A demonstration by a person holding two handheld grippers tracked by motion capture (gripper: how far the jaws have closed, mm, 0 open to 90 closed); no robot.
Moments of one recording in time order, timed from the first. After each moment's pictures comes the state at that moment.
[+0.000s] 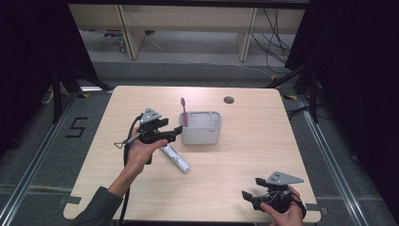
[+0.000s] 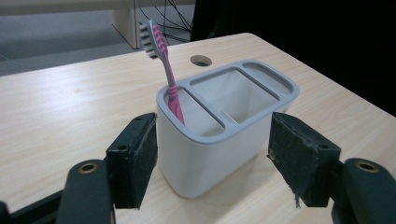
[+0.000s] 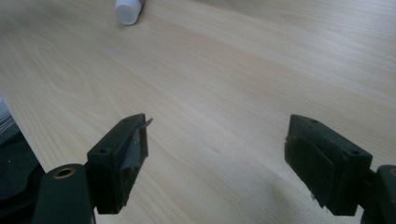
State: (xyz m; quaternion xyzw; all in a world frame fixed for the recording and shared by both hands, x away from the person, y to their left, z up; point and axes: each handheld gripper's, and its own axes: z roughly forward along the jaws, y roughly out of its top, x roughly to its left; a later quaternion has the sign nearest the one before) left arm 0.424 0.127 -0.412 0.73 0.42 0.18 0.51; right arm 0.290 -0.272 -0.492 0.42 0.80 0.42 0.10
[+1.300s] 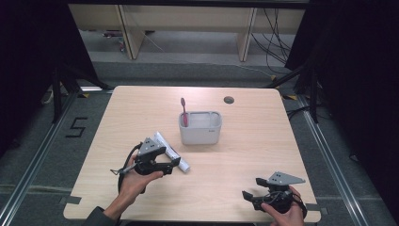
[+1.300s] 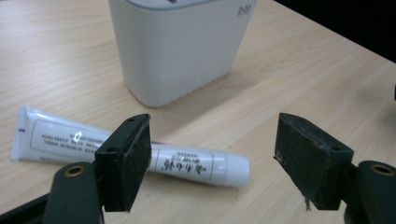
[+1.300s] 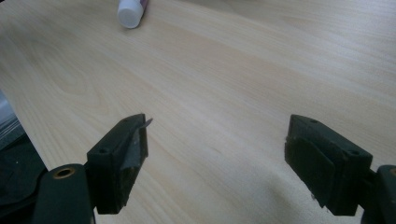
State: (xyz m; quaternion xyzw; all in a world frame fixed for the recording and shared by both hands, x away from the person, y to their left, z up) left arm 0.360 0.137 -0.464 0.77 0.40 0.14 0.48; right arm 0.289 -0.274 -0.492 0.41 0.80 0.43 0.09
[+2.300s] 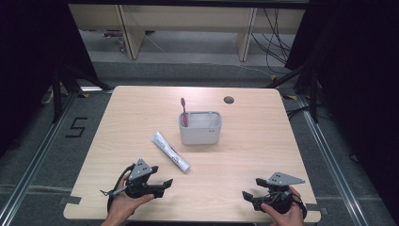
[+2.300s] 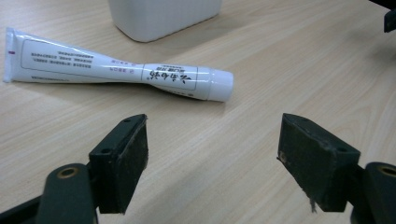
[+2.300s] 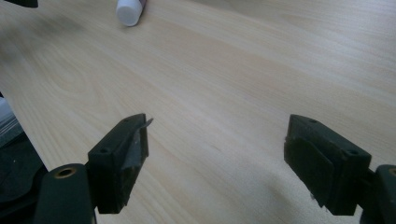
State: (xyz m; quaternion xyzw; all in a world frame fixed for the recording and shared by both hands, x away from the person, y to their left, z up) left arm 0.315 0.156 -0.490 0.78 0.39 0.14 0.46; right arm 0.290 -0.274 -0.493 0.41 0.80 0.43 0.10
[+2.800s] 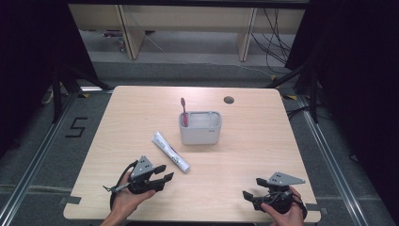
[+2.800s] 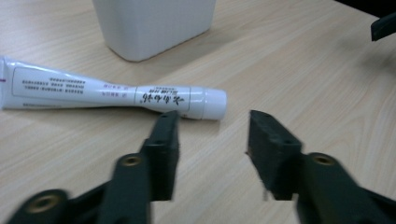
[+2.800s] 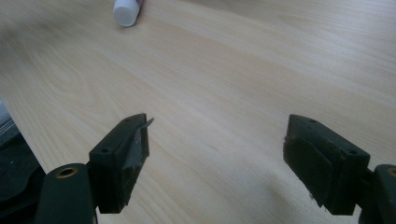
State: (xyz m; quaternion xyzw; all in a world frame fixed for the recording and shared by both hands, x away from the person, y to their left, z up) left arm 0.324 0.149 -0.485 0.79 0.36 0.15 0.48; right arm 0.290 -0.275 -0.493 0.41 0.80 0.43 0.11
